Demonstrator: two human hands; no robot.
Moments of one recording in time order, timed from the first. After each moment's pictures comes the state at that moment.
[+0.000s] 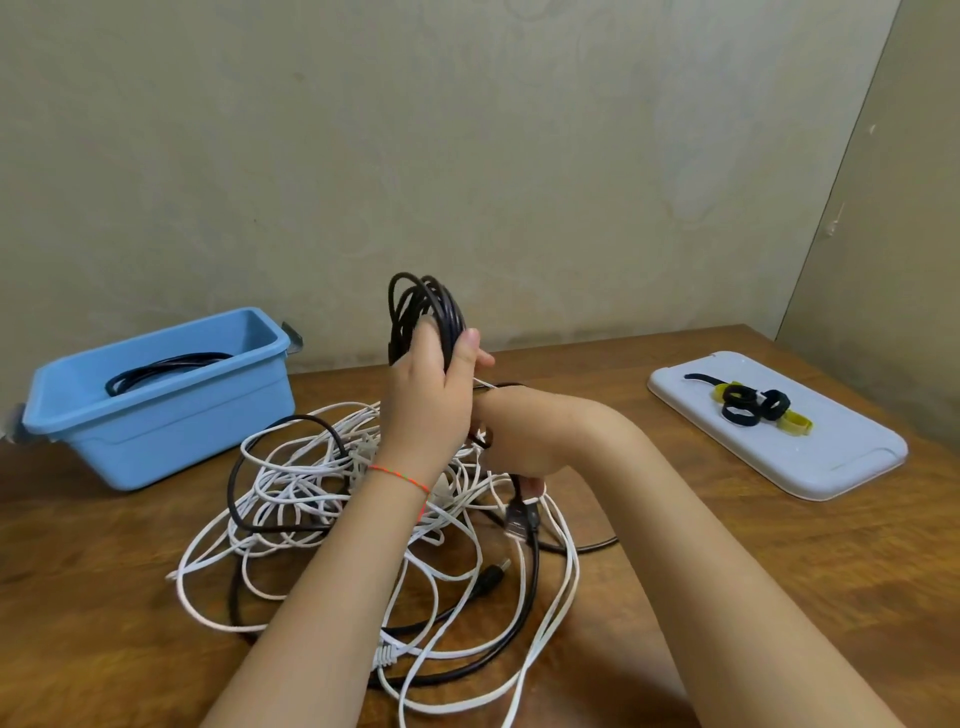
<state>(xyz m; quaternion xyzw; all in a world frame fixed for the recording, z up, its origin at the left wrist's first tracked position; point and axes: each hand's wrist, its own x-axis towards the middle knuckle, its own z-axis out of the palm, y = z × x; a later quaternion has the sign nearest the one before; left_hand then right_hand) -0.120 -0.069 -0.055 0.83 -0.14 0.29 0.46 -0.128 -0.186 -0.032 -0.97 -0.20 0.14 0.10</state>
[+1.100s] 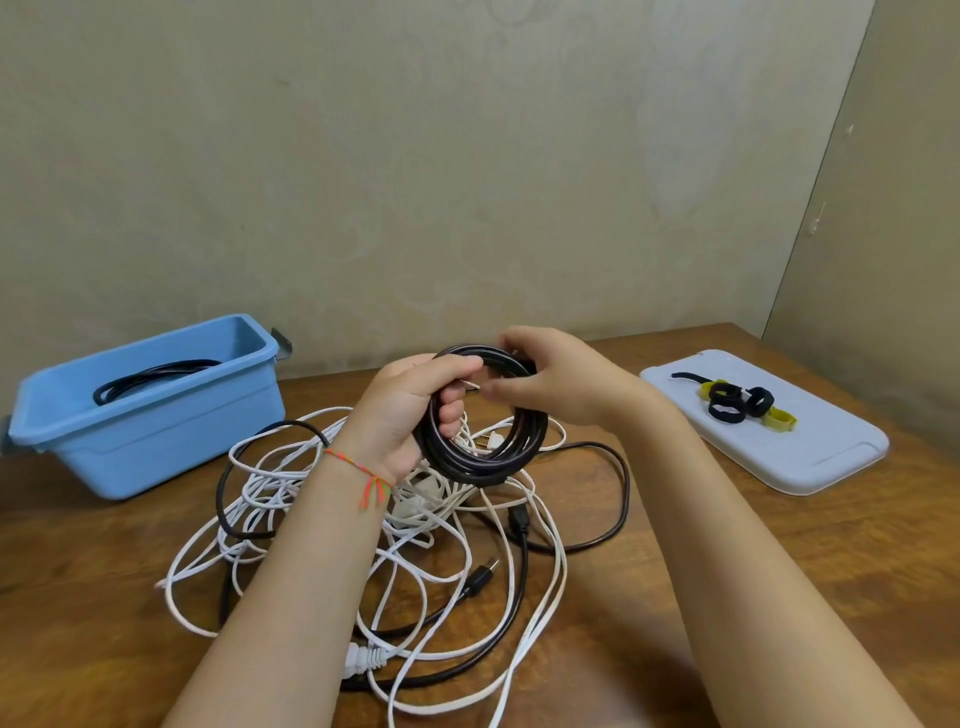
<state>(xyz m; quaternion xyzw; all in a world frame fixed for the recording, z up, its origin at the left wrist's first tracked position) -0.121 -0.062 -0.041 0.62 -0.08 -0.08 0.77 -0.119 -0.235 -0.022 -0.90 -0.20 -0.04 0.38</state>
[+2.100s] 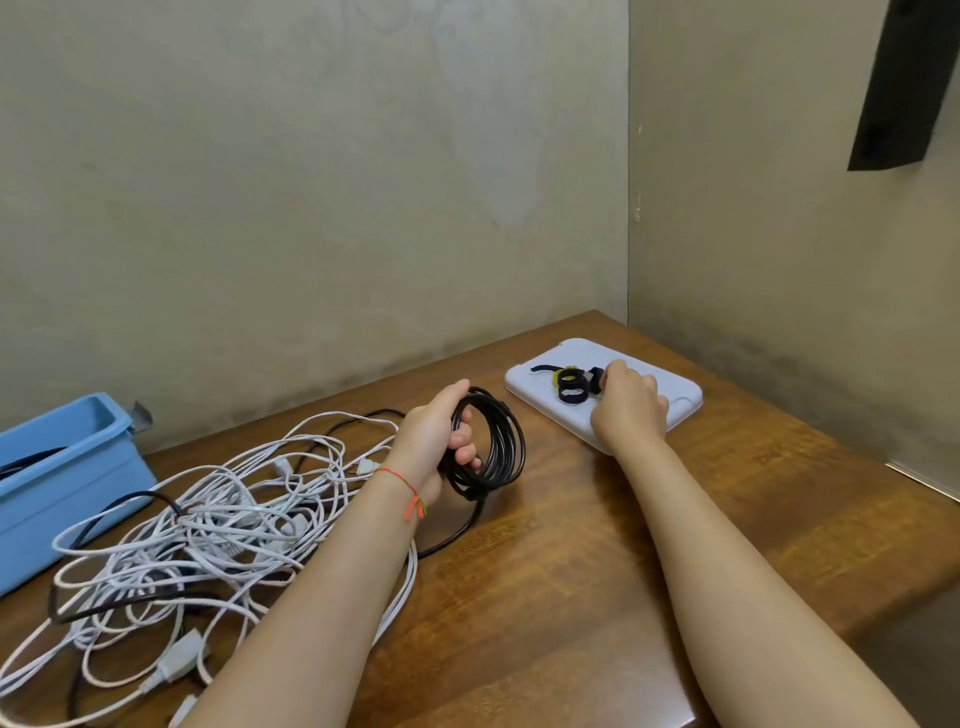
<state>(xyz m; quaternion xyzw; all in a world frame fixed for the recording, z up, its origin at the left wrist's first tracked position) -0.131 -0.226 -0.077 0.68 0.01 -0.18 0.72 -0.134 -0.437 -0.123 -0.91 0.28 -0.17 0.23</state>
